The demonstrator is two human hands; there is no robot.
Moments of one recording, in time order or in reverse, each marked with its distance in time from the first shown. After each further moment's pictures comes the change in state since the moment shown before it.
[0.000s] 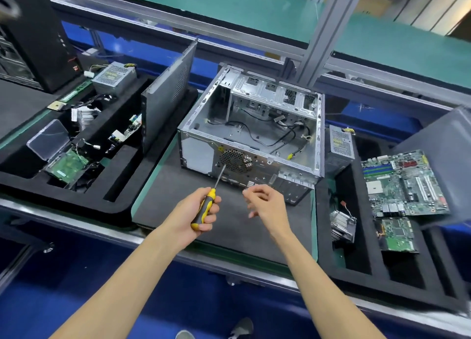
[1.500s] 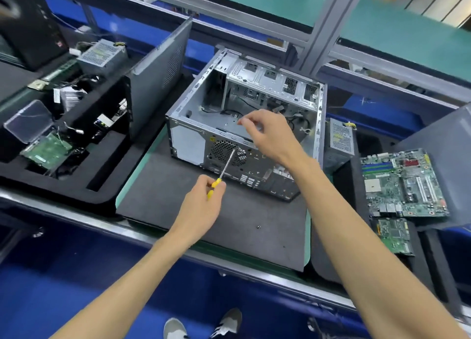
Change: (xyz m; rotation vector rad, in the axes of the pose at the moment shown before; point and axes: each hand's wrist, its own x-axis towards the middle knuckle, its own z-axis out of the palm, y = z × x) left_hand 0.016 -0.023 0.033 0.753 0.322 0.519; right_hand 0.078 -0.129 -0.008 -0.868 -0.156 -0.640
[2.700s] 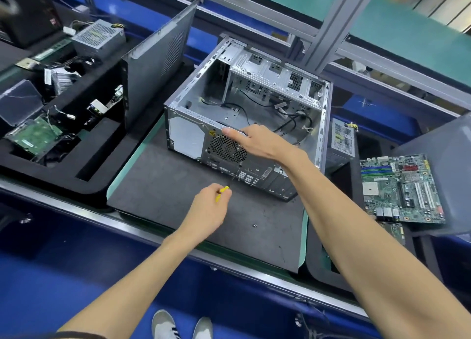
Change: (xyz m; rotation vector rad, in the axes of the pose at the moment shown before) left_hand 0.008 -0.007 0.025 -0.016 -0.117 -0.173; right_hand 0.023 0.022 0.031 -0.161 -0.441 0.122
